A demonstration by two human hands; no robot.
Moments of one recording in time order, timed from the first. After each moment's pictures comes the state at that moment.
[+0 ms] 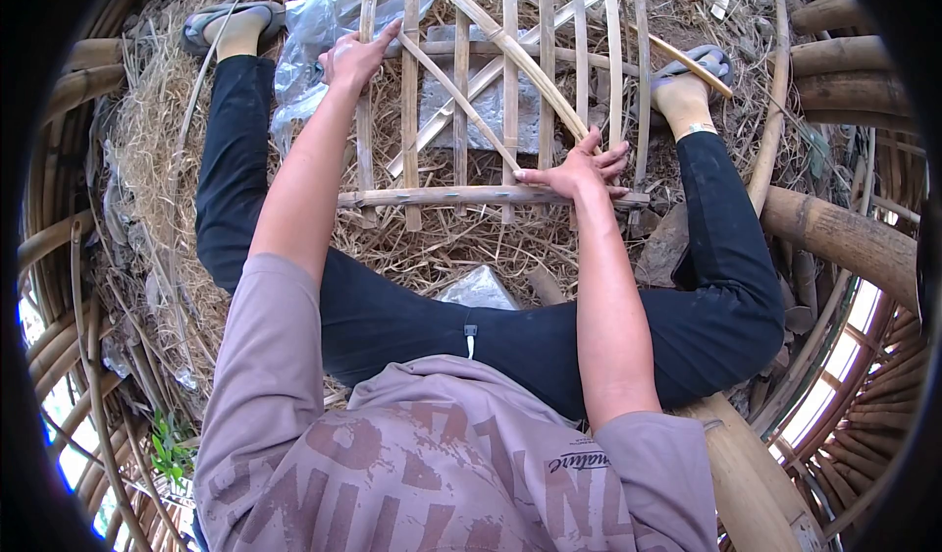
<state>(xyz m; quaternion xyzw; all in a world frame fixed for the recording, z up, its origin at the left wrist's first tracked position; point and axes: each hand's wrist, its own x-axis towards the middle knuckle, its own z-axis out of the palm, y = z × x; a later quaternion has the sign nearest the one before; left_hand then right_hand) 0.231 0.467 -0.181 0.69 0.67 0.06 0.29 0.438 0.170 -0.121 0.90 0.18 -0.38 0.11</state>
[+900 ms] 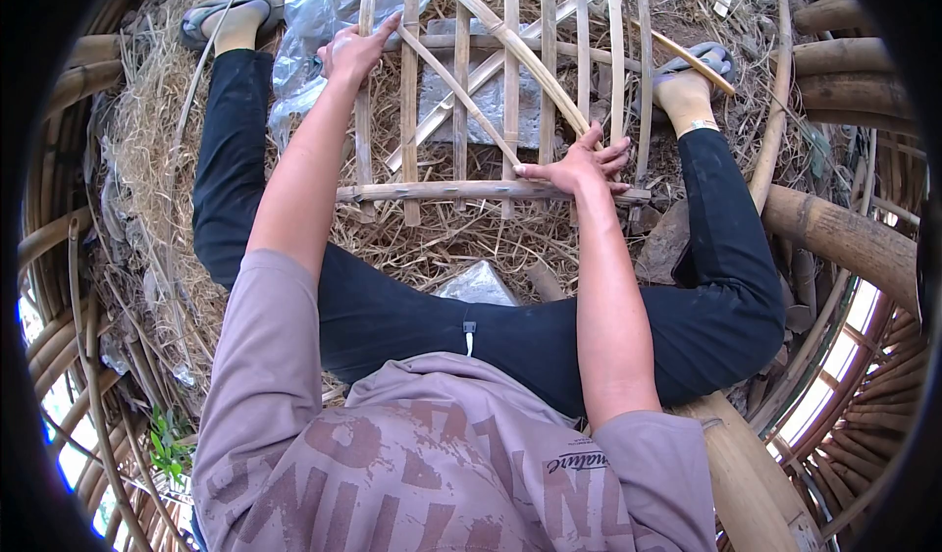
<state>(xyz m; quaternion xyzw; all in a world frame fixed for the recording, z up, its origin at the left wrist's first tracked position) 0.230 0.467 -0.181 0.69 0.66 0.06 0.29 0.436 0.170 -0.117 0.91 0.18 -0.37 0.10</state>
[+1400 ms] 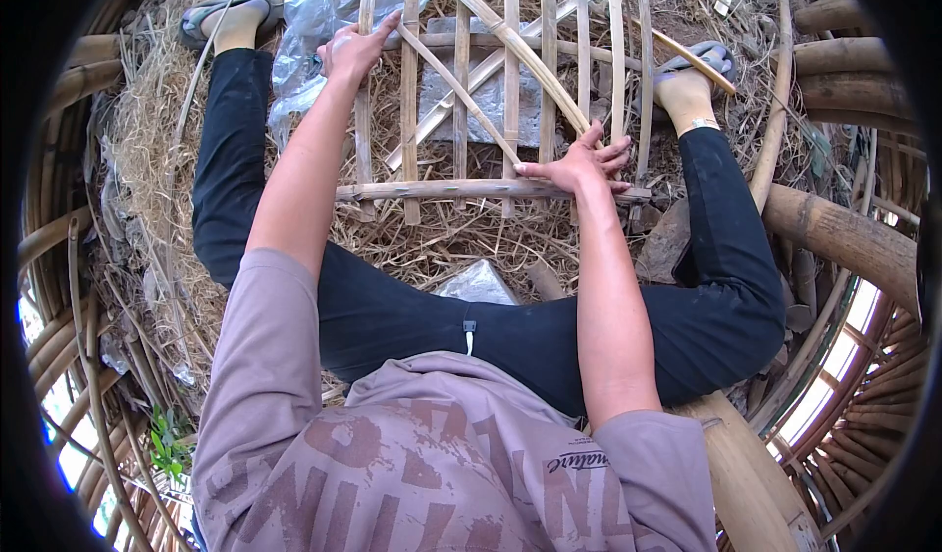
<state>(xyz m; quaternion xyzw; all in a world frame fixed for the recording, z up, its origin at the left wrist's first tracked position) 0.230 0.467 -0.177 0.69 0.66 0.05 0.30 0.437 0.170 -0.118 0.91 0.18 -0.37 0.10</state>
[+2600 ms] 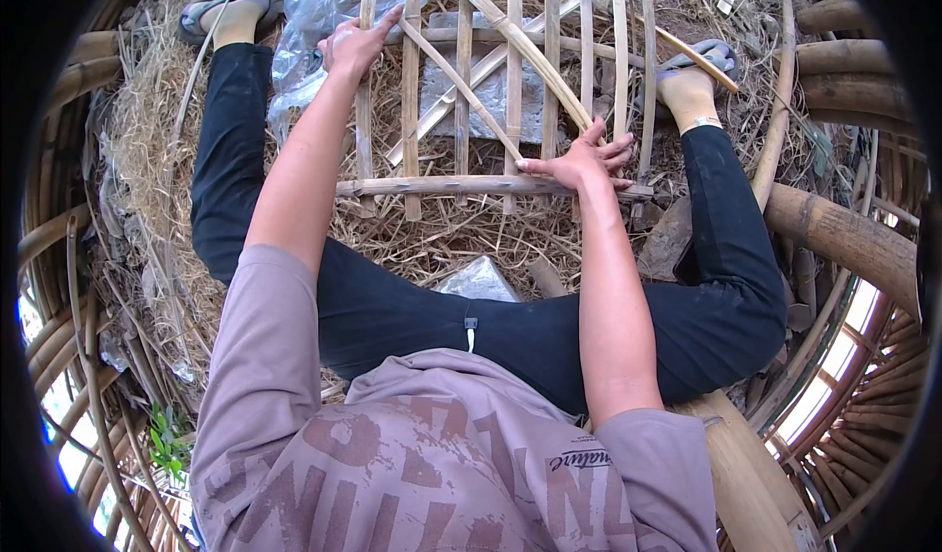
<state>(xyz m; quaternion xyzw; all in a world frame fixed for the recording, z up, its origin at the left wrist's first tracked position) 0.228 0.471 -0.184 0.70 0.65 0.02 0.29 0.436 0.169 -0.119 0.91 0.19 -0.36 0.10</state>
